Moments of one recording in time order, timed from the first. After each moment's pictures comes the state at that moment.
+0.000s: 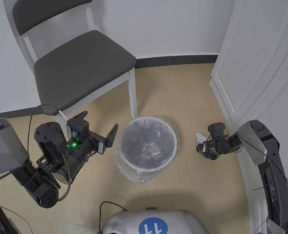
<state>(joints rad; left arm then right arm) -0.50 1.95 -0.46 -1.53 0.17 0.28 0.13 2.78 -1.75 -0.24 -0.25 0.28</state>
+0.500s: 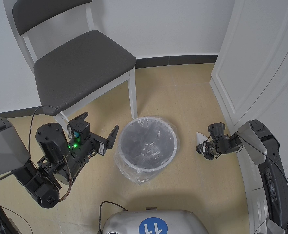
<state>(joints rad) -0.50 1.96 -0.46 -1.53 0.17 0.28 0.13 2.78 -1.75 -0.24 -0.25 0.29</state>
